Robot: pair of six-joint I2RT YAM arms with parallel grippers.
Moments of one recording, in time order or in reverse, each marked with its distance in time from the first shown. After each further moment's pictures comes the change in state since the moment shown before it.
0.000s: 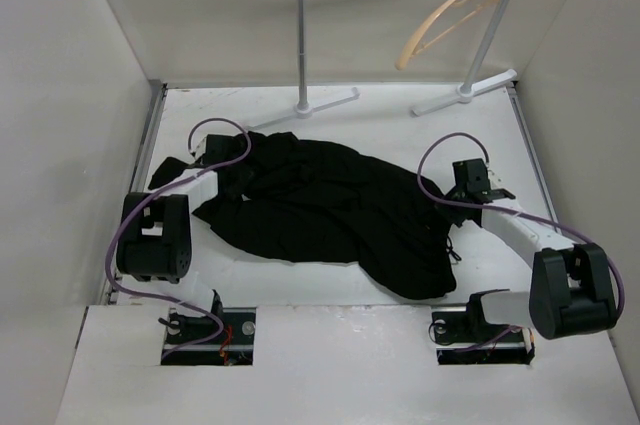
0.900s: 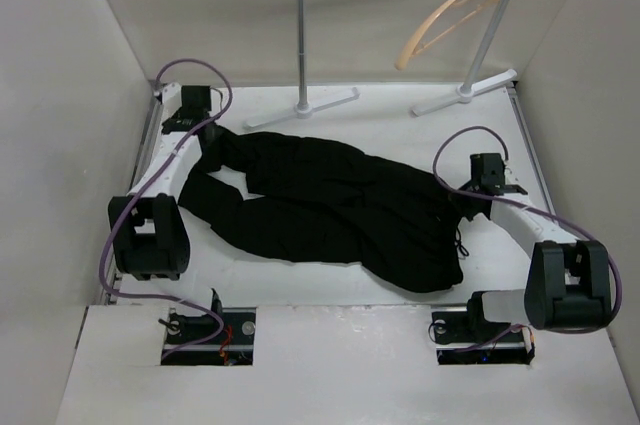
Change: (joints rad) left arm 0.050 -0.004 0.464 -0.262 -0.415 0.309; right arm -0.131 0.024 0.023 0.014 -0.017 0.003
